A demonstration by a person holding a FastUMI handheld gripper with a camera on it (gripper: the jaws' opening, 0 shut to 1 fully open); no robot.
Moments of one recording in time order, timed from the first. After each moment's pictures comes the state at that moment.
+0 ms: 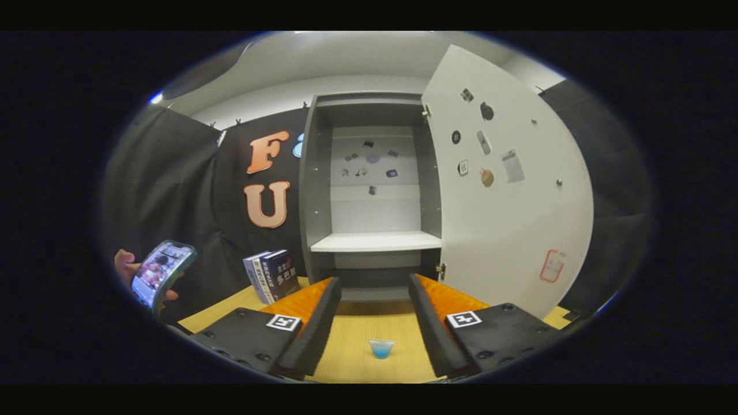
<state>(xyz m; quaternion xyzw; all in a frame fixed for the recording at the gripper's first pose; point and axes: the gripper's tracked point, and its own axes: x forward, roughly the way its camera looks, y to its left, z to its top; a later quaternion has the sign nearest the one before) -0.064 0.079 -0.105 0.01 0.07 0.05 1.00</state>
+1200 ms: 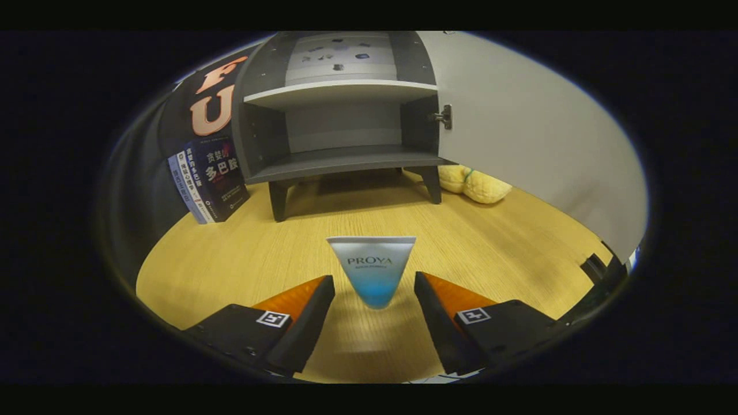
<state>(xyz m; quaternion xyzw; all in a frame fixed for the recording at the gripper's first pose) -0.024 0.047 -0.395 0.01 0.32 -0.04 0.95</state>
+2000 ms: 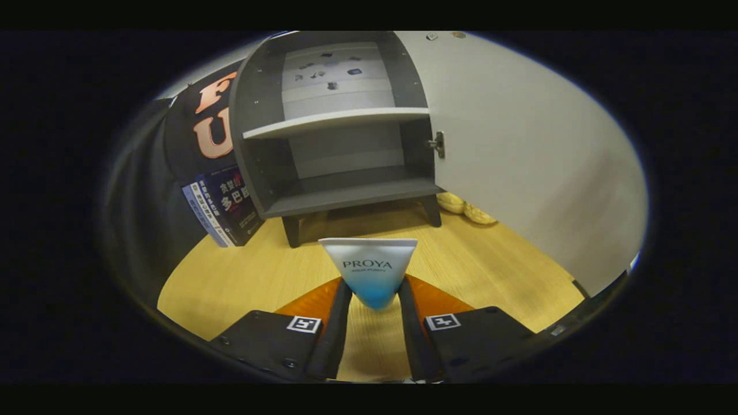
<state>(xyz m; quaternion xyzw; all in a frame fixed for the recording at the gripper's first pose) -0.013 0.044 -0.297 0.03 0.26 0.00 0.96</state>
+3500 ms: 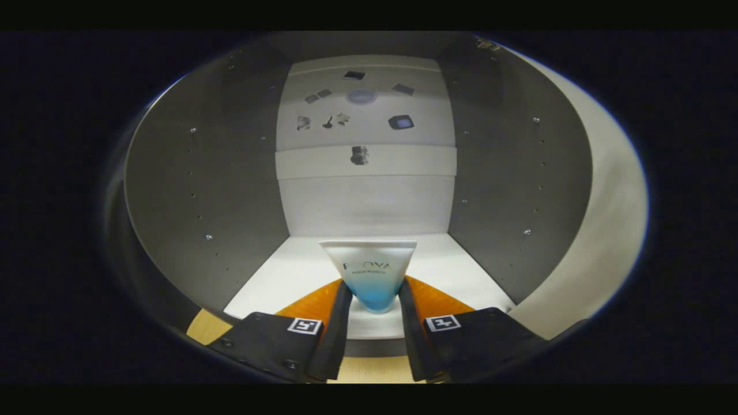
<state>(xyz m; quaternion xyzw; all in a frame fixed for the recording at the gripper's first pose) 0.296 0.089 -0.072 -0.02 0.22 0.05 0.97</state>
